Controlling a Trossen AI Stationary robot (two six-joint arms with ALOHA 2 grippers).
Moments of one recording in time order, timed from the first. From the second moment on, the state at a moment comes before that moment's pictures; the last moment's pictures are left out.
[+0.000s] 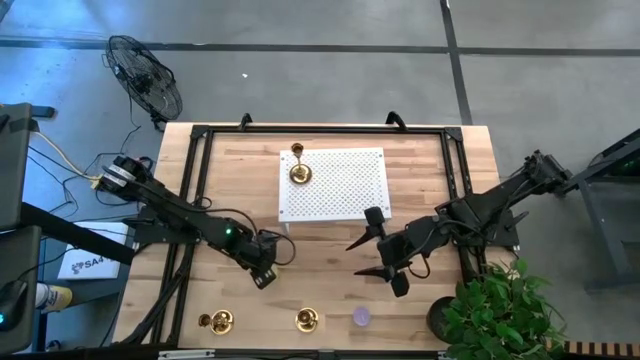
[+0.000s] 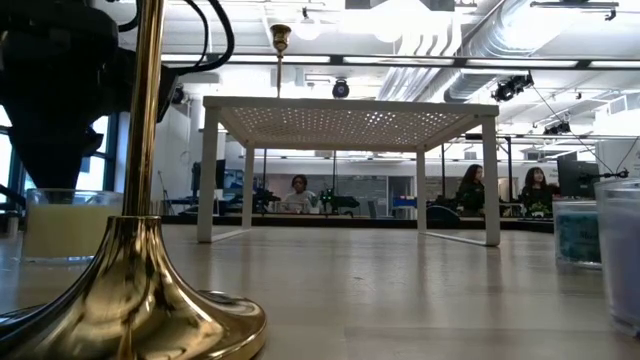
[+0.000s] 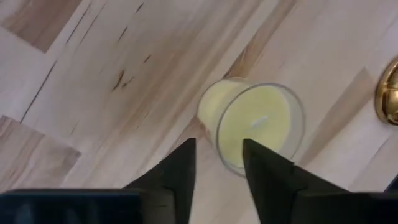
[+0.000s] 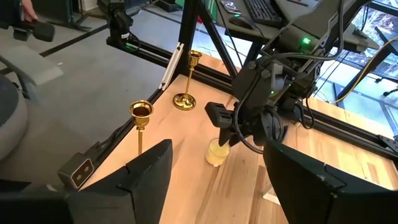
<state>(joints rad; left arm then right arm) -0.44 1.47 0.82 -0.54 0.04 -1.13 0.47 1.34 1.25 -0.29 0.19 -0.14</state>
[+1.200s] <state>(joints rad) -0.46 1.47 1.22 -1.03 -0.05 -0.99 0.47 1.34 1.25 -0.29 0.23 -0.14</state>
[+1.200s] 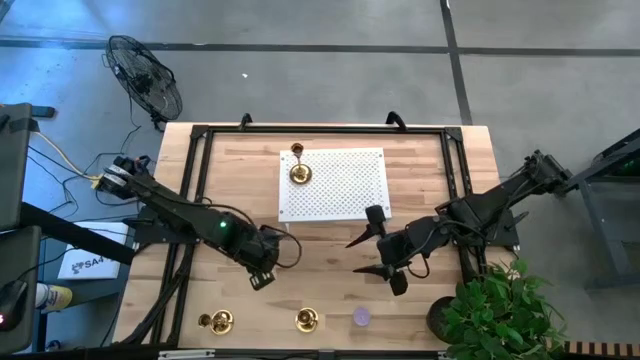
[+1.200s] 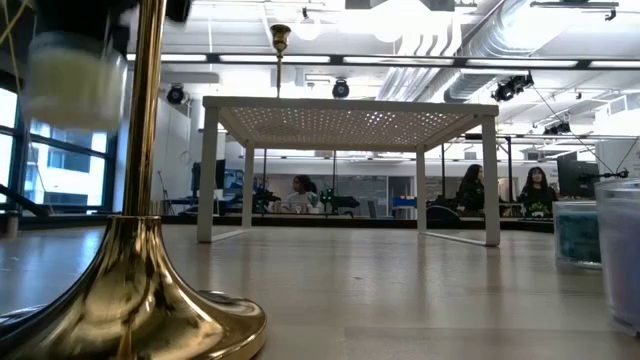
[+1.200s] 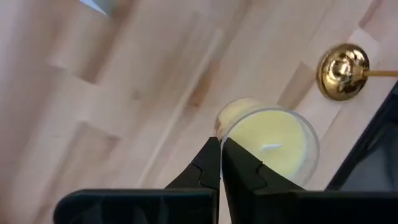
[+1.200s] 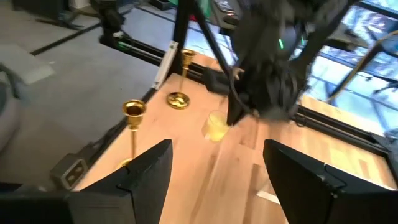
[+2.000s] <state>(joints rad) -0.49 1.47 1.73 -1.12 -0.59 -0.48 0.43 1.34 1.25 -0.19 0.30 -0.21</state>
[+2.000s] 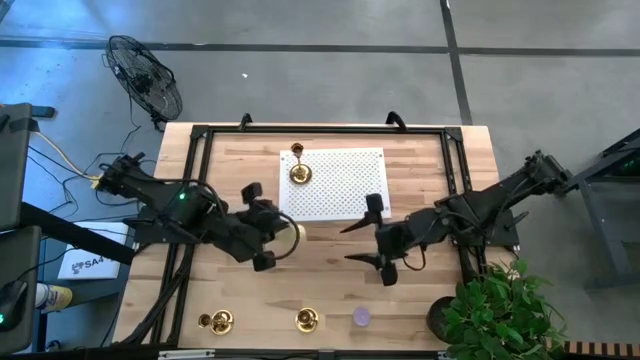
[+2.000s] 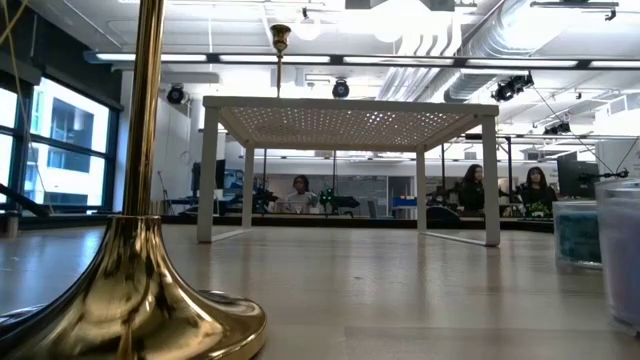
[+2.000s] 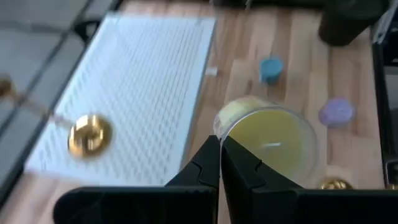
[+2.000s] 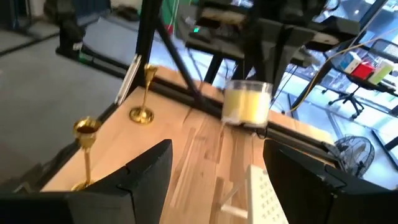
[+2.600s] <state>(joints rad) -0.35 1.59 1.73 -0.98 -0.56 -0.25 0.40 1.46 1.25 -0.14 0.41 -0.29</state>
